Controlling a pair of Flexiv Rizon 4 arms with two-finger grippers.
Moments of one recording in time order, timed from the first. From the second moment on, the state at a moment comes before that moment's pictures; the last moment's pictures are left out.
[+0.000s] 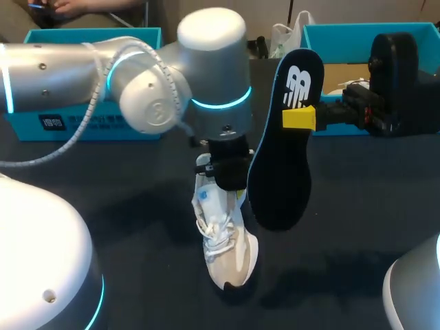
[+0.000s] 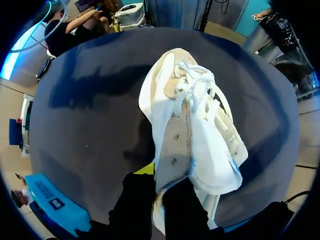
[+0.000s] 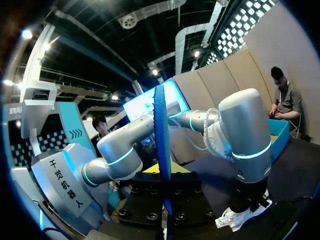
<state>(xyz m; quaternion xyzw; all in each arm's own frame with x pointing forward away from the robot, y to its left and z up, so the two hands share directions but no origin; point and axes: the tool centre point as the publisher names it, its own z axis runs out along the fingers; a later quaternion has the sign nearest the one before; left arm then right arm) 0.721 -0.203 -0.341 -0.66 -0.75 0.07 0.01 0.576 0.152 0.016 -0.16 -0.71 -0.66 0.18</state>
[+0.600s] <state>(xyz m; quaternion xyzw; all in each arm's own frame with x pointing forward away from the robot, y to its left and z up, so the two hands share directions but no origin) 0.724 -0.234 -0.376 -0.68 -0.73 0.06 0.03 0.576 0.152 0.016 -0.16 -0.71 -0.66 0.18</state>
